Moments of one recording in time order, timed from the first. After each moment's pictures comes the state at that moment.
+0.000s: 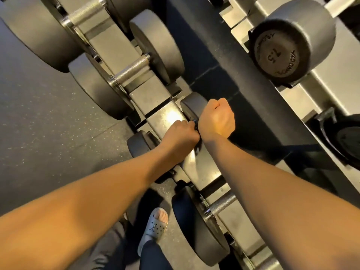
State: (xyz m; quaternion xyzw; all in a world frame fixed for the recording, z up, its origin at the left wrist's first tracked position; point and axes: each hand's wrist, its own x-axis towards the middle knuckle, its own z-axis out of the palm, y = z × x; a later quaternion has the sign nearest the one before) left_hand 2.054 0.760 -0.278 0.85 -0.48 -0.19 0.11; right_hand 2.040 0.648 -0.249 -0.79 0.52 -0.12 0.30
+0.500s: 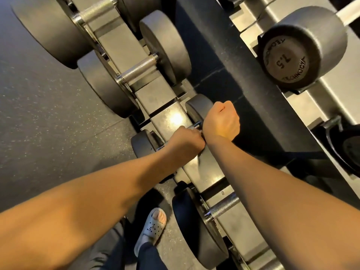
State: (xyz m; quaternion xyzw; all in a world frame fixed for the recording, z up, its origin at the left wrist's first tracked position) left_hand 2.051 0.755 -0.257 0.82 -0.54 -0.19 -0.09; right_hand 2.041 0.649 -0.252 -0.80 0.52 -0.12 0.27
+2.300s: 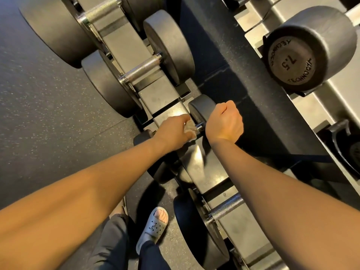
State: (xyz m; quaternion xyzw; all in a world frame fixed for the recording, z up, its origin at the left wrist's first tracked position) left_hand 2.084 0.777 -0.269 0.86 -0.23 -0.33 0.32; right_hand 2.036 0.645 -0.252 -0.83 0.48 -0.11 0.27
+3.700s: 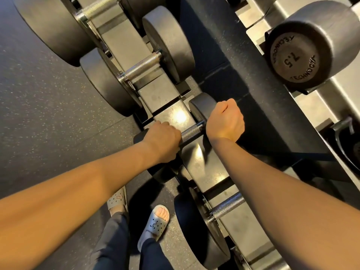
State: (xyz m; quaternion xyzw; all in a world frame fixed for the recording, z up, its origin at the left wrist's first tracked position) left_hand 2.082 0.806 -0.262 0.86 -0.46 -0.23 -0.03; right_hand 2.037 0.644 -0.249 -0.83 0.49 -0.10 0.26
